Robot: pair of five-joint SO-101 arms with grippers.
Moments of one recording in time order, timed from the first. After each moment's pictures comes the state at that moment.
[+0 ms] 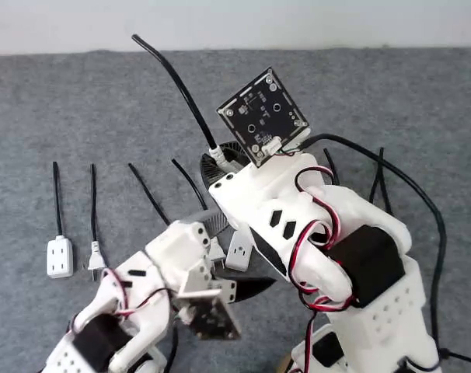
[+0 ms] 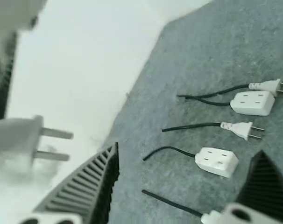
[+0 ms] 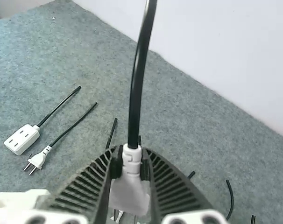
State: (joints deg) left arm 40.1 -84.0 66.8 44.7 -36.6; right arm -38.9 -35.3 -7.0 79.4 6.7
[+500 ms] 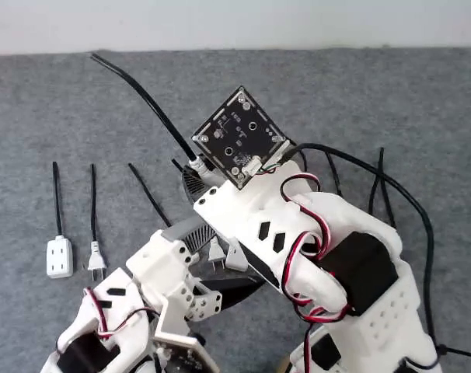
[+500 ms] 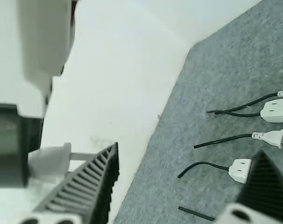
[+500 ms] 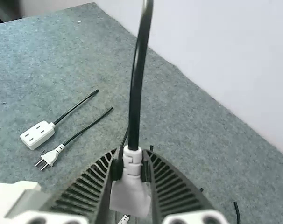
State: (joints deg) left arm 40.4 -98.2 69.8 46.1 -44.6; right arm -44.0 -35.3 -7.0 78.4 10.6
